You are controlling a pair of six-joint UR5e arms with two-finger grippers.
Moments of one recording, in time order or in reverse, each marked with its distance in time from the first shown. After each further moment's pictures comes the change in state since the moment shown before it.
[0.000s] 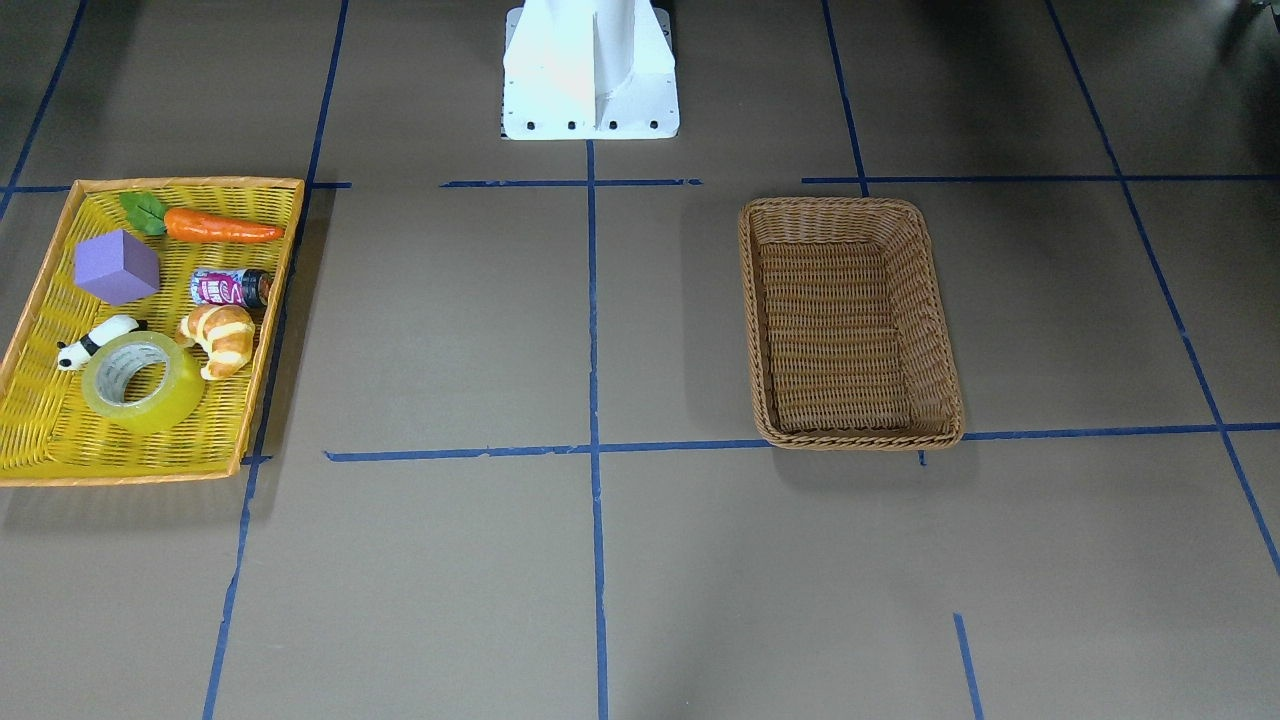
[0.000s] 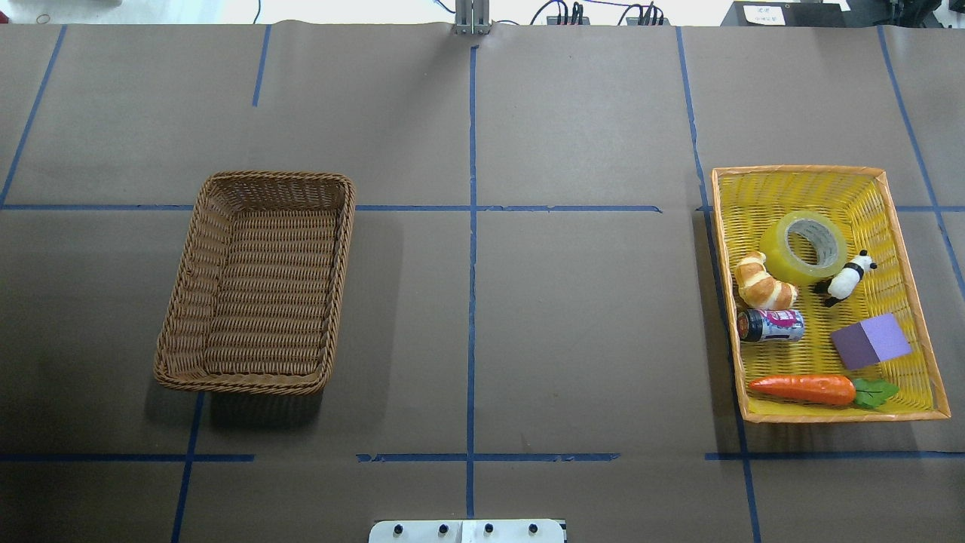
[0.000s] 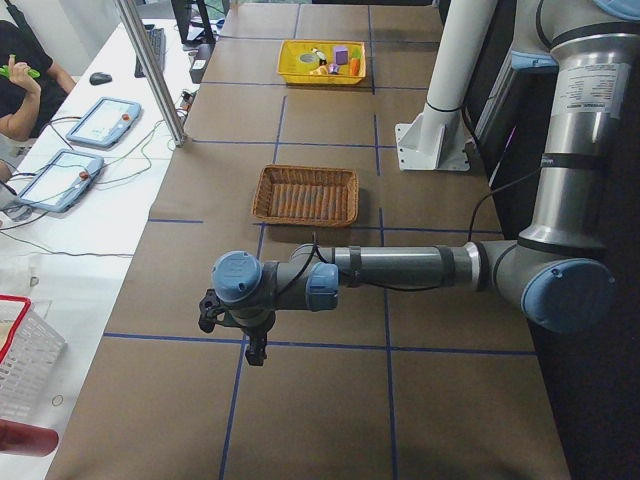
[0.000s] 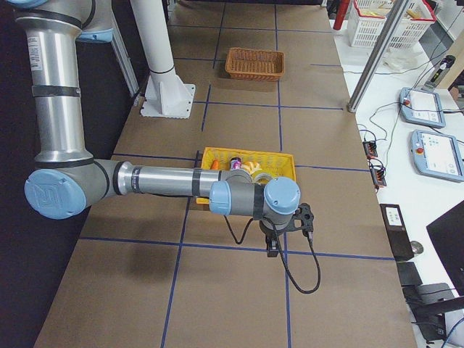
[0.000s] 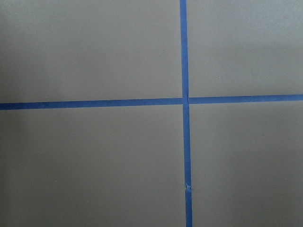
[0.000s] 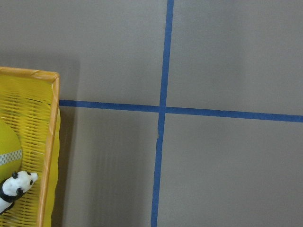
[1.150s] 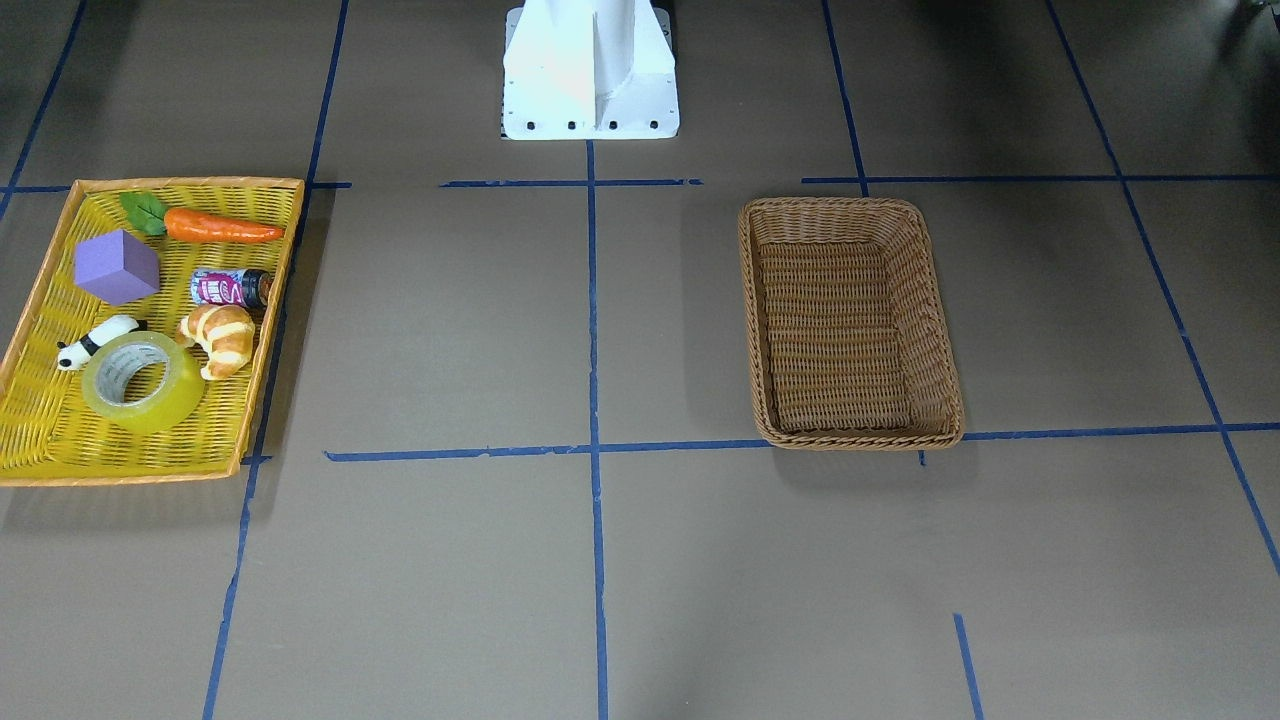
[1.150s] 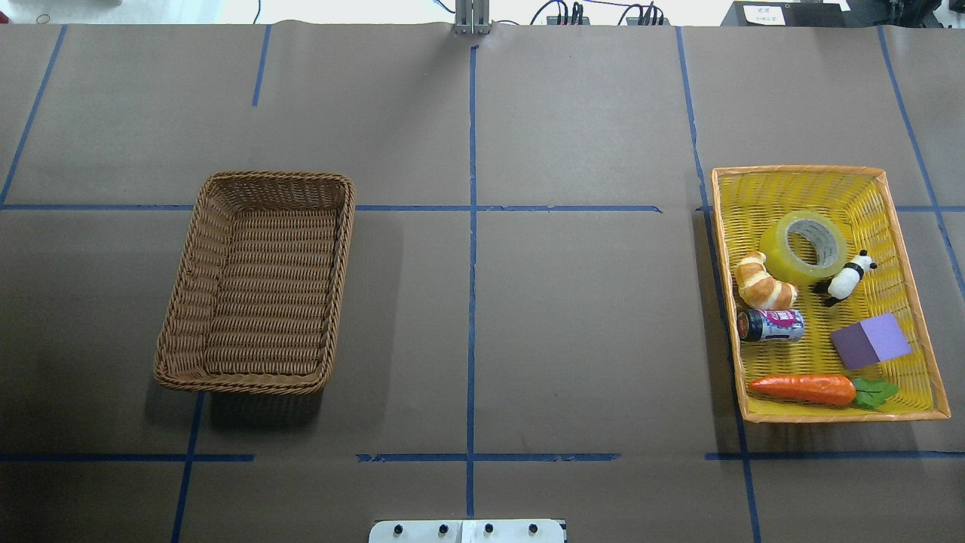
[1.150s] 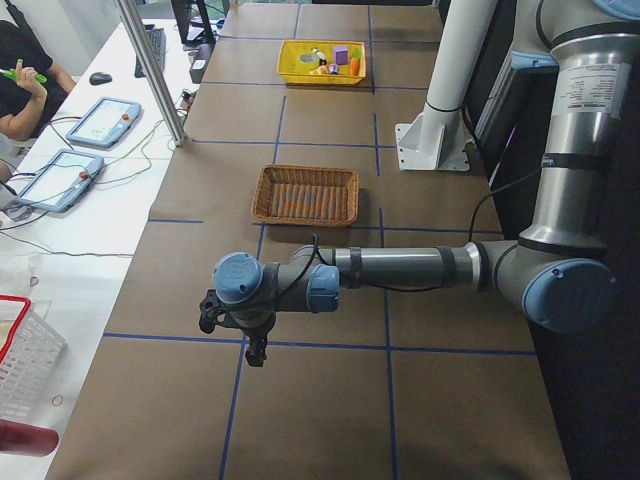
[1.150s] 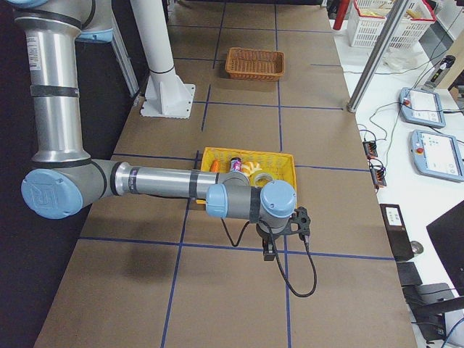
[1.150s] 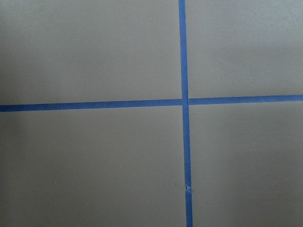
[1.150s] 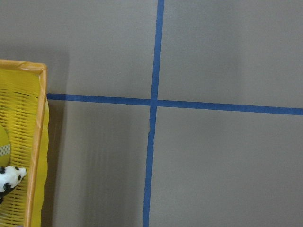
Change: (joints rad) left arm 0.000 0.002 0.005 -0.014 -0.002 0.002; right arm 0.000 -0.016 -0.001 0.011 -0.014 -0.001
